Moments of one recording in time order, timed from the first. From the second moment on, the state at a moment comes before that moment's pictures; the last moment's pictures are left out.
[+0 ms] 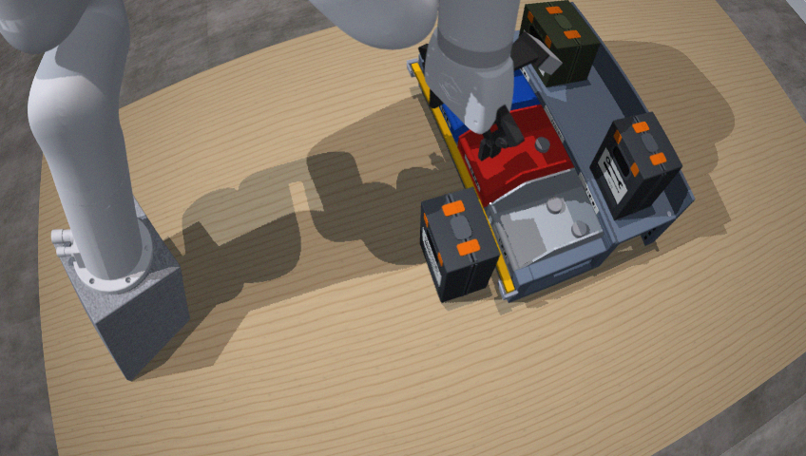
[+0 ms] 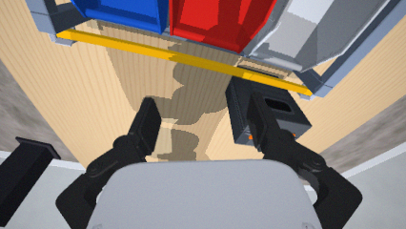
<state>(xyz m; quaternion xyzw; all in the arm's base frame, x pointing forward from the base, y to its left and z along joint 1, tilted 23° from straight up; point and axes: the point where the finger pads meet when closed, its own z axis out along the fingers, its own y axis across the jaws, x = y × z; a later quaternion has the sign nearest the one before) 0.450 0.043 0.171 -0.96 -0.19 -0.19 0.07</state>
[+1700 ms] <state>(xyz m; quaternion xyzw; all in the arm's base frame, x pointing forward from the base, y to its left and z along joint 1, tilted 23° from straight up) 0.450 0.043 0.171 -0.96 0.19 -0.15 0.14</state>
